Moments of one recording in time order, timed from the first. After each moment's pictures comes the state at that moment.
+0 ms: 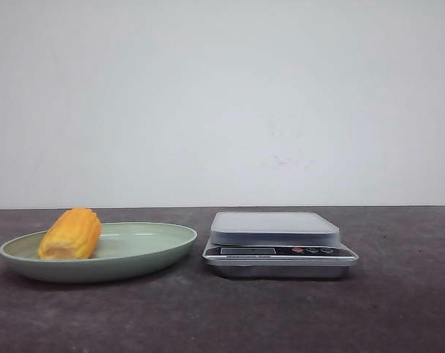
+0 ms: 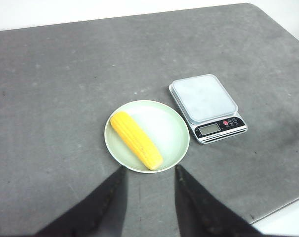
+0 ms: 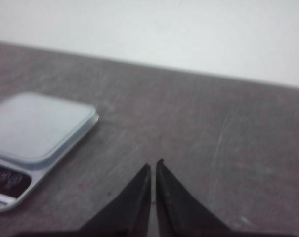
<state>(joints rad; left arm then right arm) -0.78 0.65 1.53 -1.42 -0.26 -0.28 -0.01 0.01 0.01 -0.12 -0.24 -0.07</state>
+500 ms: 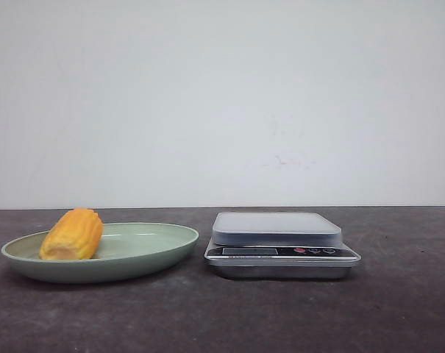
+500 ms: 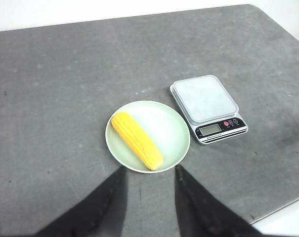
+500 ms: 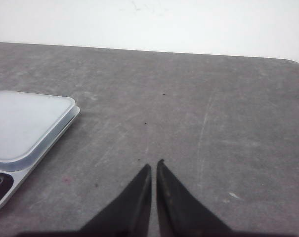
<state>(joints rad) -0.78 0.65 1.53 -1.42 -0.27 -0.28 0.00 0.00 0.01 -0.16 -0.16 0.01</state>
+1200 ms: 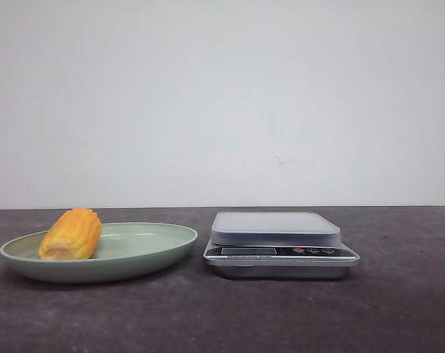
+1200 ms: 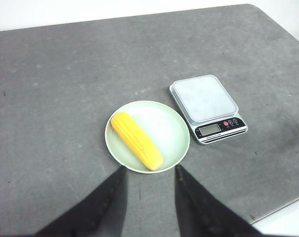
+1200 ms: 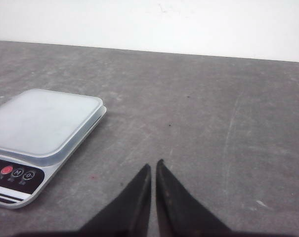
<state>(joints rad) -0.78 0.65 1.53 -1.42 -0.26 -0.28 0.02 0.00 0.01 -0.16 -0.21 0.01</state>
